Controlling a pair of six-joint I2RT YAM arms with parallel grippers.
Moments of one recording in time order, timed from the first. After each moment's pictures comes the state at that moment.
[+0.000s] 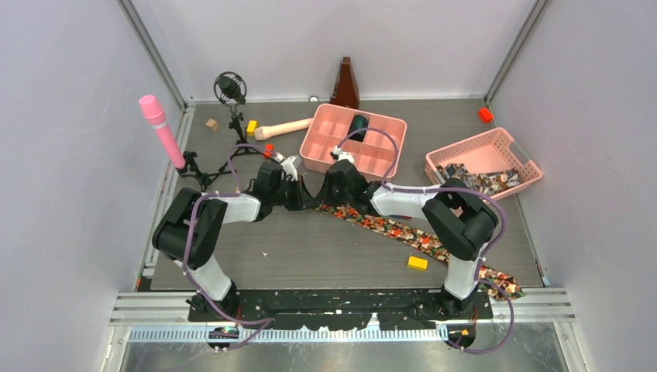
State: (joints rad) left arm -0.40 1.67 0.68 0.32 0.48 -0.50; right arm 0.80 1.83 1.04 0.13 0.03 0.73
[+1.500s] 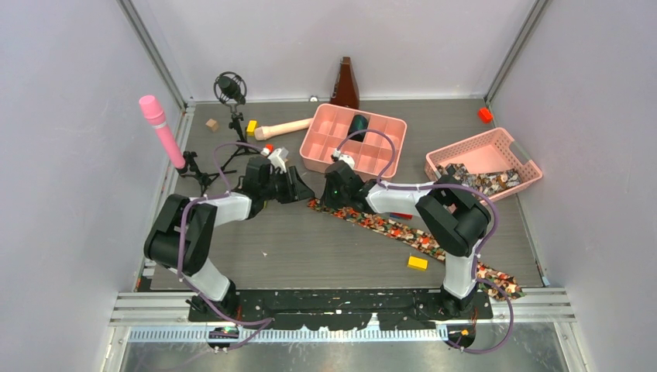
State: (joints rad) left arm -0.33 1.61 0.68 0.32 0.49 -0.56; right arm 0.80 1.89 1.09 0.02 0.09 0.76
